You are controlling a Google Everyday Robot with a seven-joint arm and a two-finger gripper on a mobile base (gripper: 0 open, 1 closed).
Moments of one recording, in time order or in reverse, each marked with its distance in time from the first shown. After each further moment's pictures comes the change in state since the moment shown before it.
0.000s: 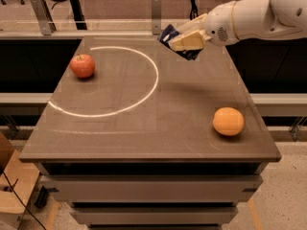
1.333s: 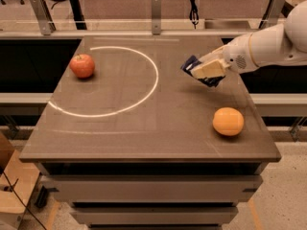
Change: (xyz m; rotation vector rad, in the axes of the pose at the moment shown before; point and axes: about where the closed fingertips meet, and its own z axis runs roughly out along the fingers) arm 0.100 0.006 -0.027 0.039 0.177 0.142
